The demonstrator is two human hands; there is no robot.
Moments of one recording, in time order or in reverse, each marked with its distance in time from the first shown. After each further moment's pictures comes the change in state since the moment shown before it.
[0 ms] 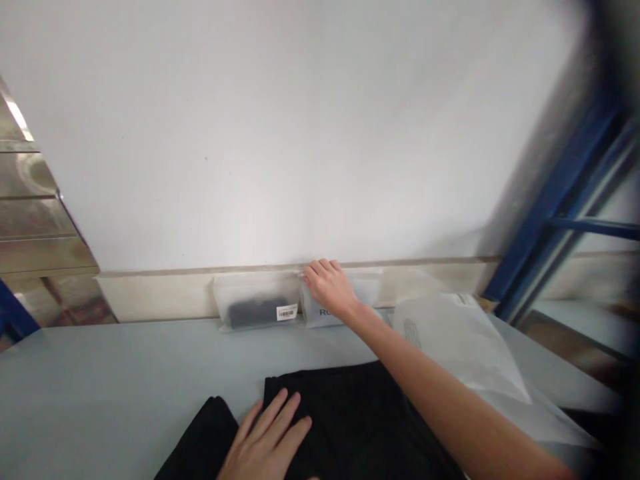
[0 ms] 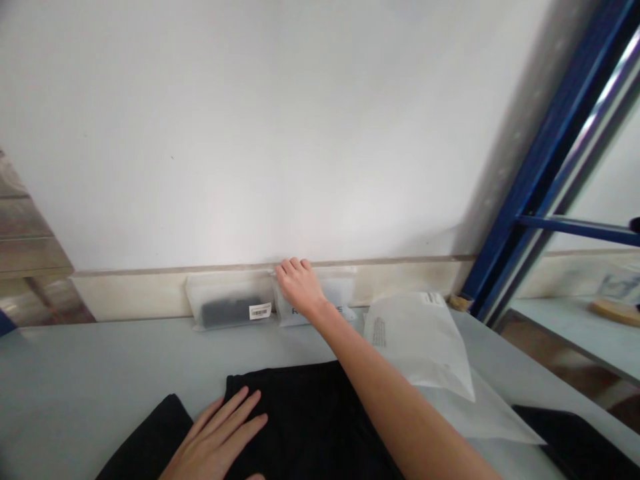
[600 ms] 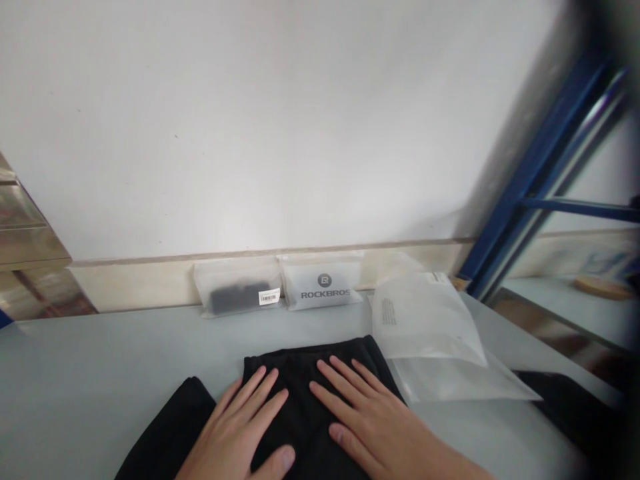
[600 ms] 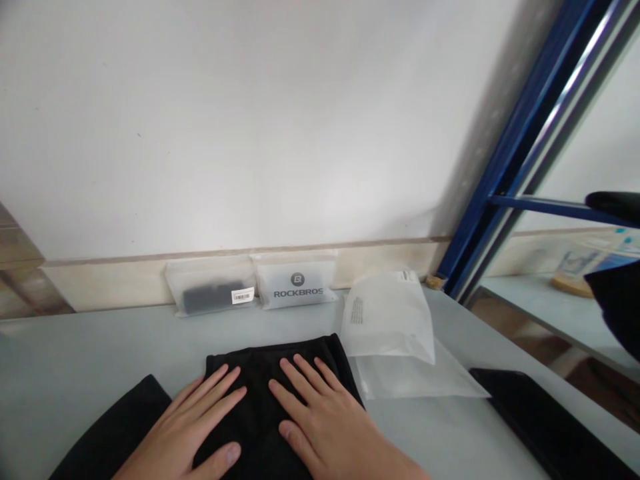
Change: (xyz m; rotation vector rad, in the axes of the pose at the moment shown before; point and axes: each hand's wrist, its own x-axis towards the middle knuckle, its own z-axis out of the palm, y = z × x) left_hand -0.011 0.007 -0.003 -0.035 0.043 -0.085; right_hand -0.188 -0.040 -0.079 0.497 -0.462 -0.157
